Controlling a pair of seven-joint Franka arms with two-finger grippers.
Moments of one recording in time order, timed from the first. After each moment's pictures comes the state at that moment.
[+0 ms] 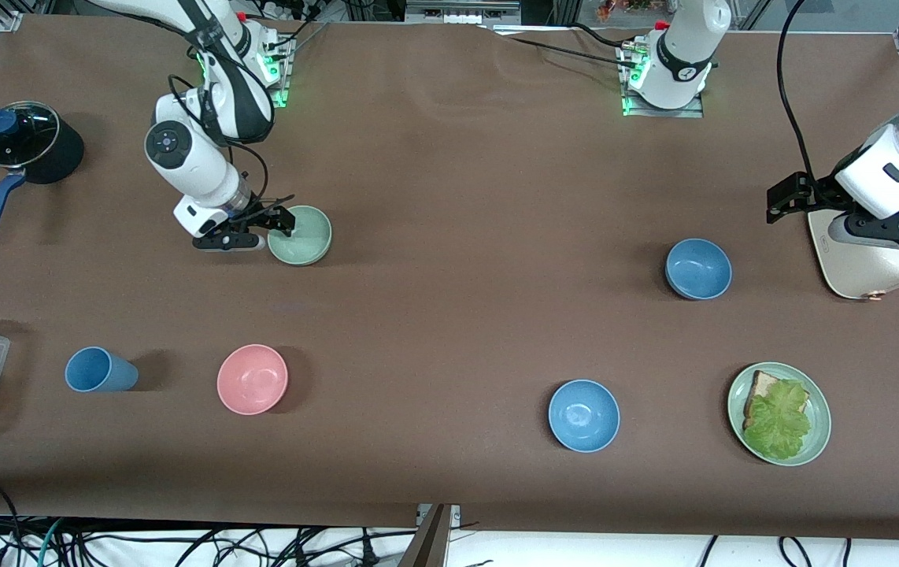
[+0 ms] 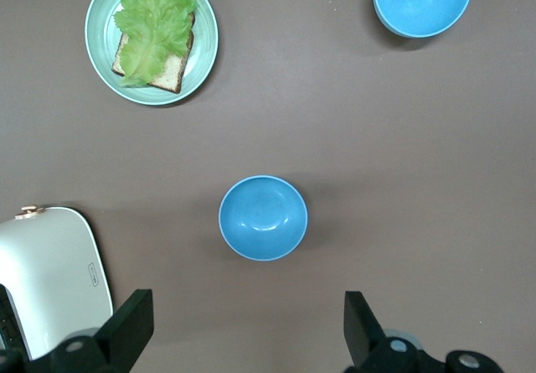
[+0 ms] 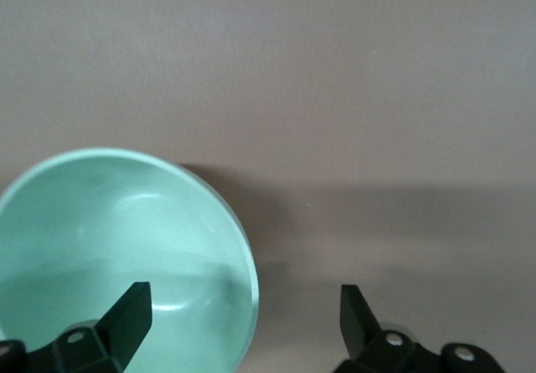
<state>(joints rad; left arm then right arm) 0.02 0.02 -0.06 -1.70 0.01 1.68 0.07 0.13 0.18 0.16 -2.53 0.06 2.71 0.21</state>
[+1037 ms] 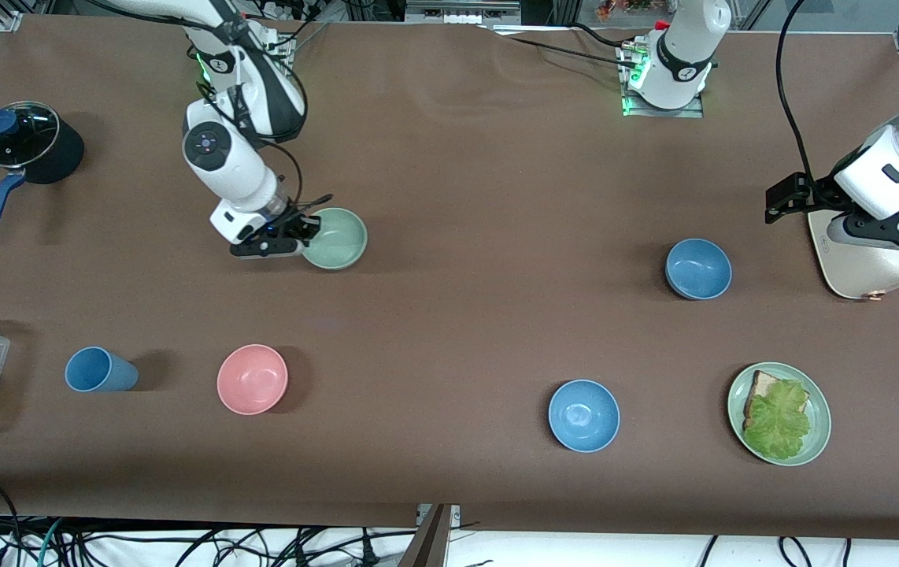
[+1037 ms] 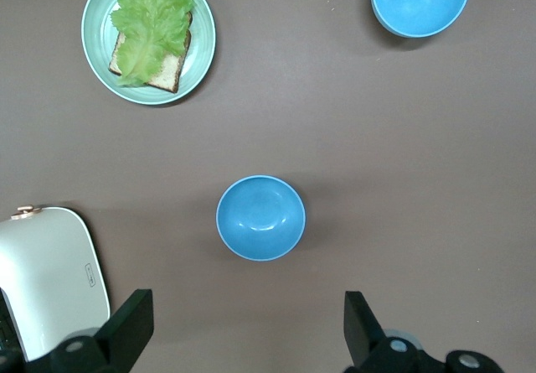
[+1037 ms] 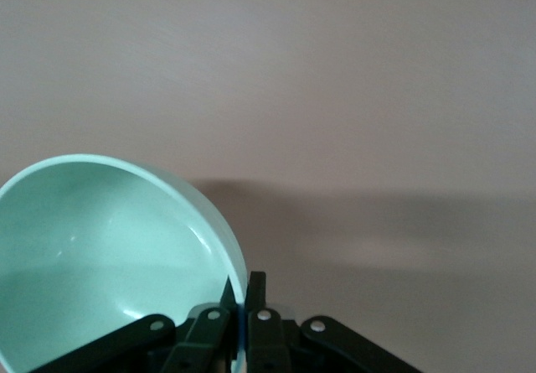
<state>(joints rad) 0.02 0.03 -0.06 -1.70 0.01 1.68 0.07 0.24 0.22 0.23 -2.25 0.06 2.51 0.38</state>
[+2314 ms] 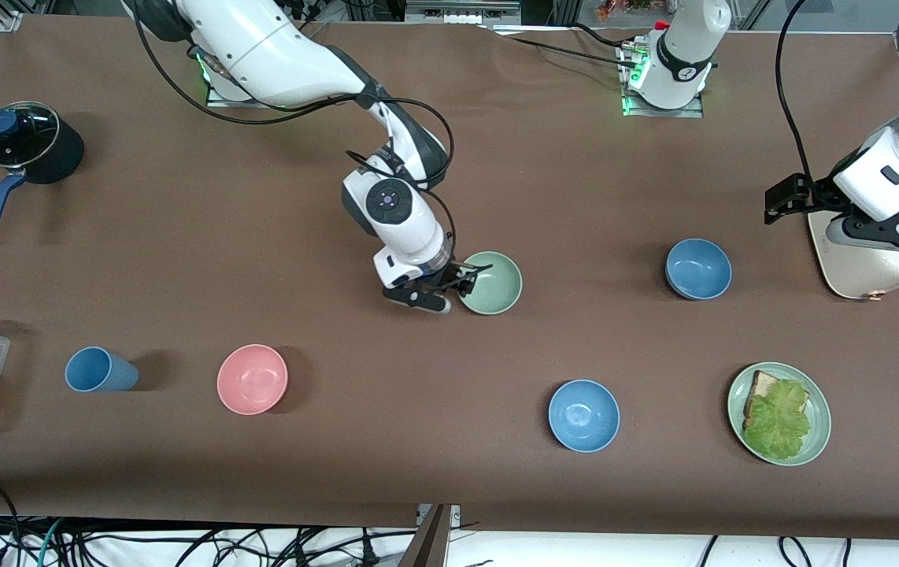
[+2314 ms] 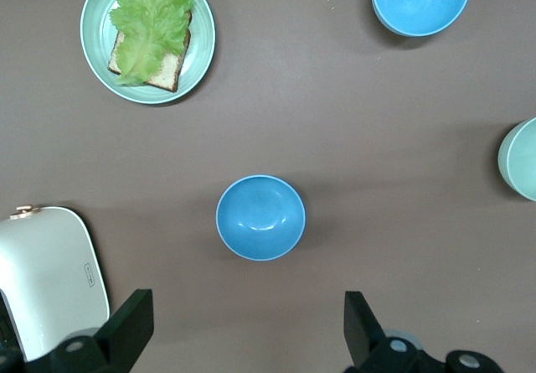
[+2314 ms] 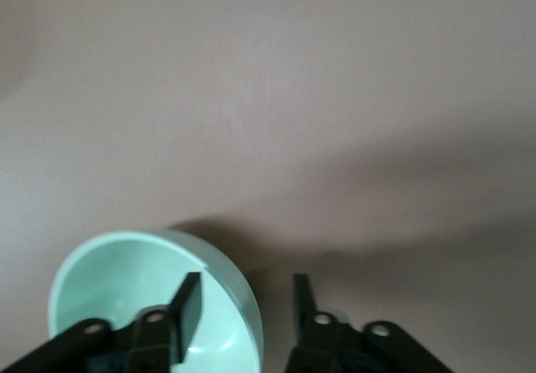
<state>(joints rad) 0.02 0.03 -0.06 -1.70 0.01 1.68 0.07 0.56 0.78 0.18 -1.47 0.00 2.45 1.00</state>
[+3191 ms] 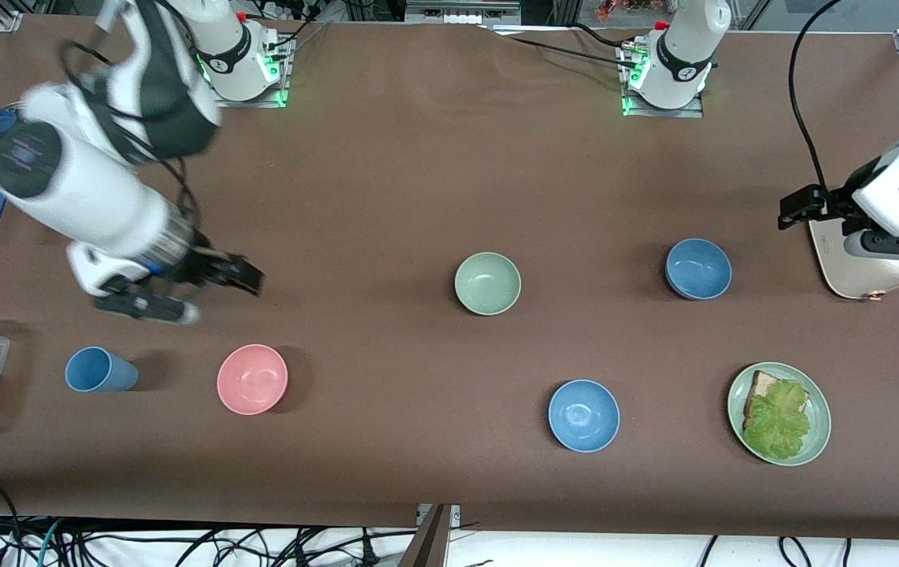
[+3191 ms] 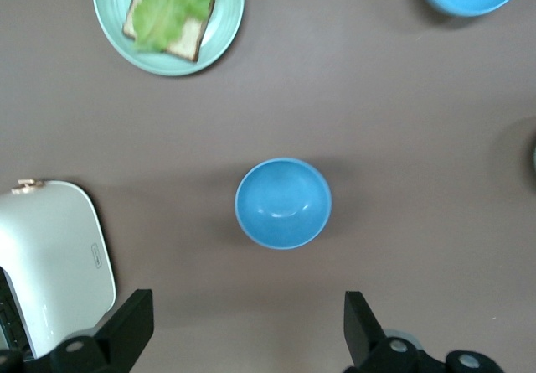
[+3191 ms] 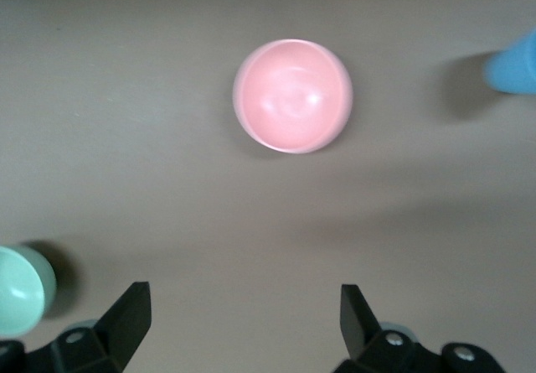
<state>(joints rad) 0.11 0.08 -0.05 -1.74 0.01 1.69 0.11 0.21 0.20 -0.01 -1.60 0.08 1.83 0.35</state>
